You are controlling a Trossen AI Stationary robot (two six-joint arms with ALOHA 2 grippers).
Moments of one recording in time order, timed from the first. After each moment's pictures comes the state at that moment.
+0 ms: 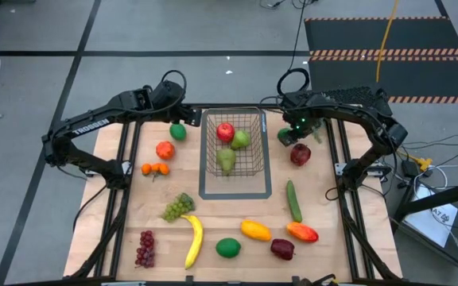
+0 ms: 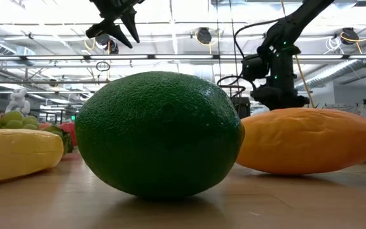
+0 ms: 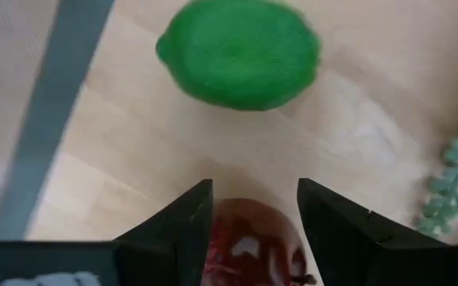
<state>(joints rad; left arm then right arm) 0.39 1.33 1.43 -0.92 -0.17 -0.77 -0.75 1.59 1.02 -0.99 -0.05 0.28</state>
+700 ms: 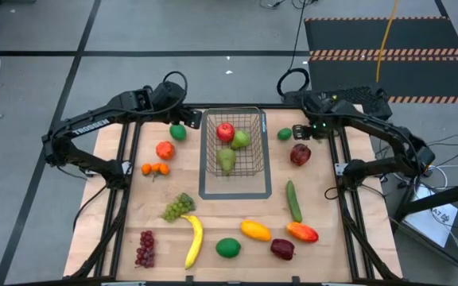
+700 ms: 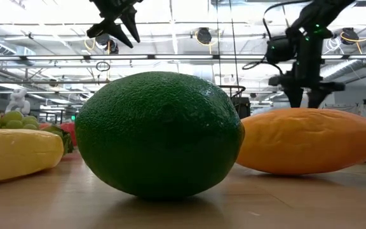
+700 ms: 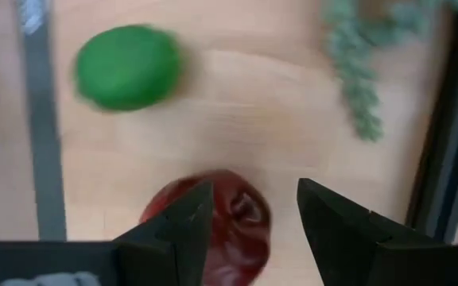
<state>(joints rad) 0.38 1.33 1.43 -0.92 -0.15 -0.72 -0.81 1.25 0.84 -0.98 0.01 0.70</state>
